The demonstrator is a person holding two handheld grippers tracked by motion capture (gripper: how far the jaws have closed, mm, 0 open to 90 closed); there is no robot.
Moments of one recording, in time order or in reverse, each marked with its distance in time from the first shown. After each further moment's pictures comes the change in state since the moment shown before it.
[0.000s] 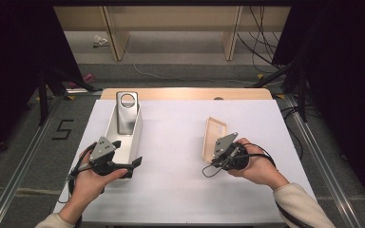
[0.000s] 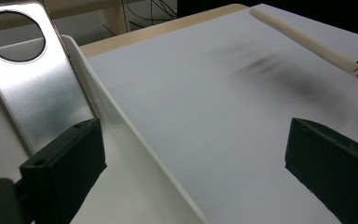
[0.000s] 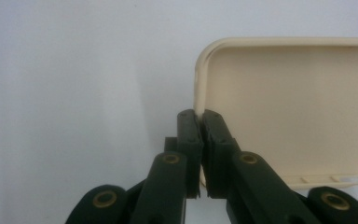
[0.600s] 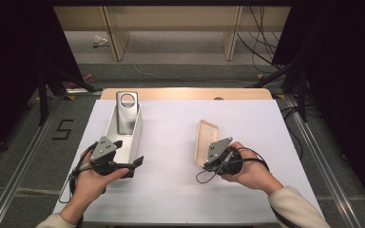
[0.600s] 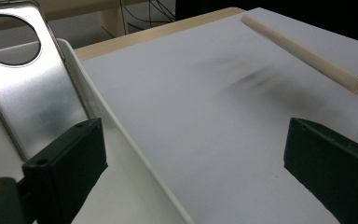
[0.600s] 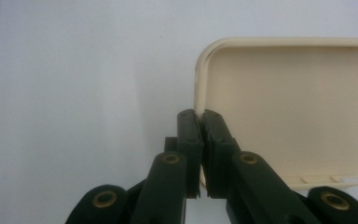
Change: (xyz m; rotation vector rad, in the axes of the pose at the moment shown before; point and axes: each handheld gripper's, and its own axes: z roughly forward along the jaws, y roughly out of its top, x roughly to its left) left arm -0.003 0.003 0.001 -0.009 -0.008 -0.010; right arm 0.017 0.014 0.004 -0.055 0.018 -0.024
